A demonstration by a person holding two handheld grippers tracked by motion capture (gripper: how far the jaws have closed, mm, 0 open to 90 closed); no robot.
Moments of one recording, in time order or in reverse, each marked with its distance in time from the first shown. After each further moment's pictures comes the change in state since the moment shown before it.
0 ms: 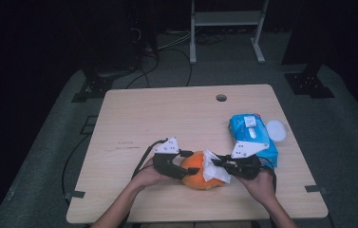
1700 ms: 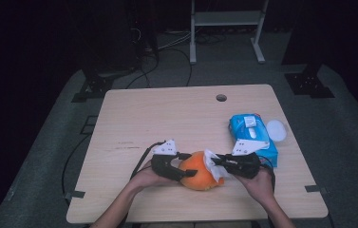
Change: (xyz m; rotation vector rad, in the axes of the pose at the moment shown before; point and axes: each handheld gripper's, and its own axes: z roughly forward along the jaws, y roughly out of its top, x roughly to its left) left arm 0.001 -0.011 0.000 0.000 -0.022 -0.019; right arm -0.002 0.001 0.002 -0.011 0.012 0.054
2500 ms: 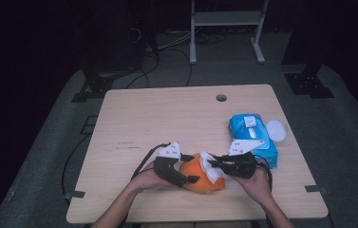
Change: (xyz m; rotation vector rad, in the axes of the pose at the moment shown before) left arm -0.013 0.010 0.003 0.043 -0.050 0.046; right arm 0.000 0.000 0.009 0.020 0.067 0.011
